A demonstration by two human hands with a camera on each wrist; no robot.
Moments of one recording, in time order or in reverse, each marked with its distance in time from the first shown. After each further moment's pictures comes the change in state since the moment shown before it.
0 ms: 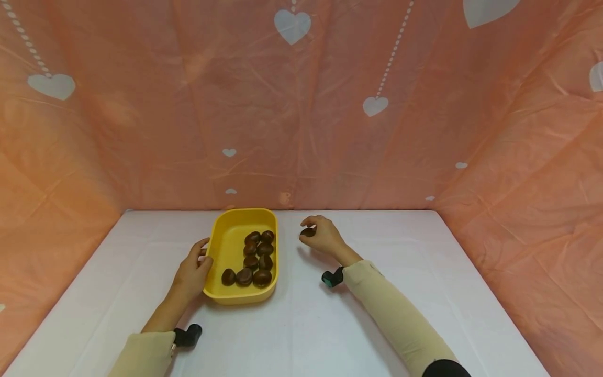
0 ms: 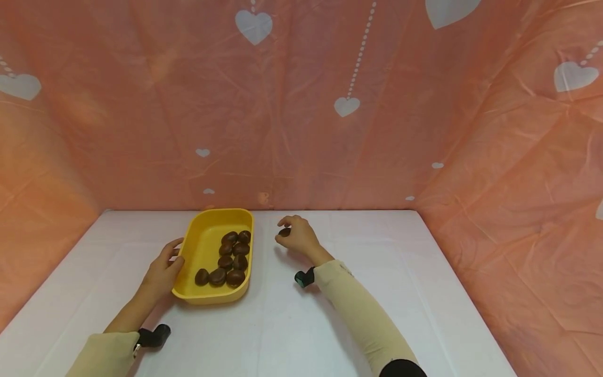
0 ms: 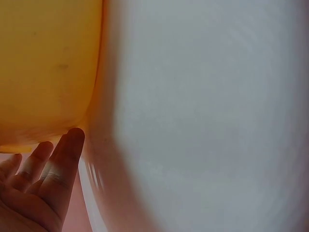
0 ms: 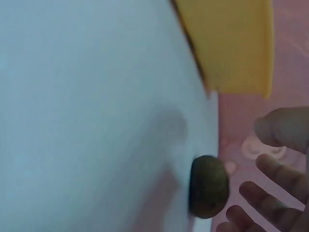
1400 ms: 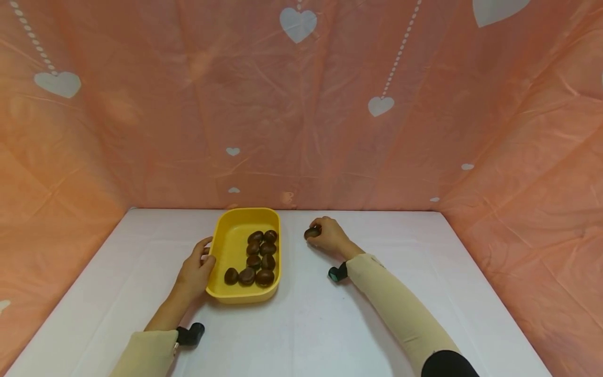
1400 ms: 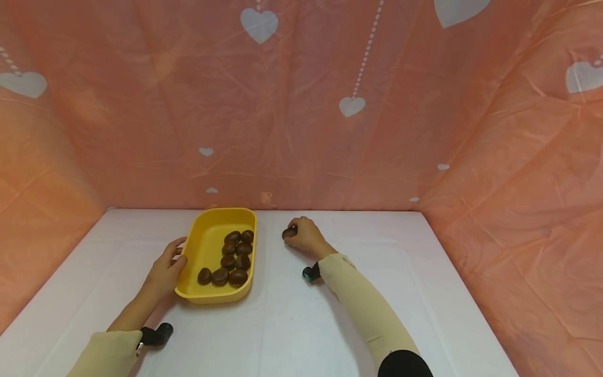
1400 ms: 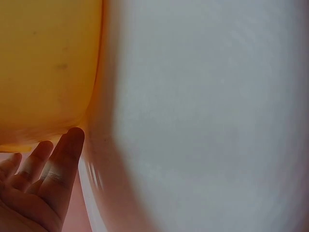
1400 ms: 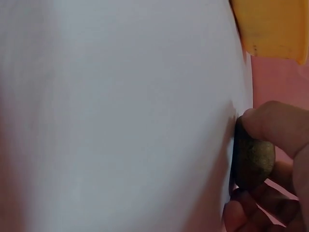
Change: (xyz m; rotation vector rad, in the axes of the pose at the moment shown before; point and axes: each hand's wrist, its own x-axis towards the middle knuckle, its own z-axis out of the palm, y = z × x) left_hand 0.002 -0.002 0.001 -0.012 0.016 0.004; right_hand 0.015 0.024 0.001 -0.105 -0.101 0.090
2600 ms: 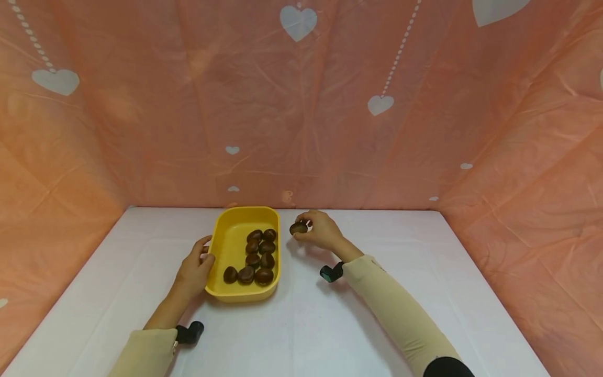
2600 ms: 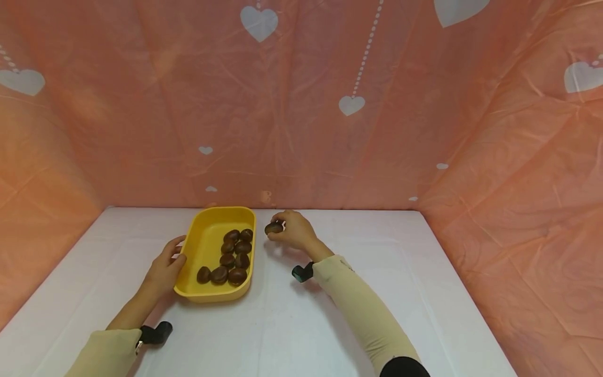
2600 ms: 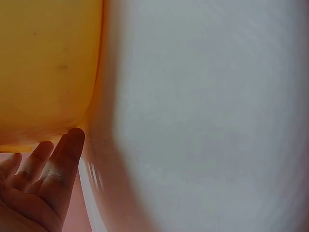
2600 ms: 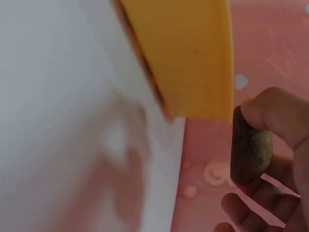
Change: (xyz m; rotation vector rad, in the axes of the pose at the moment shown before) left_hand 0.000 0.002 0.000 -0.003 -0.011 -0.016; right_hand -0.014 -0.049 -0.015 -0.079 0.080 -0.183
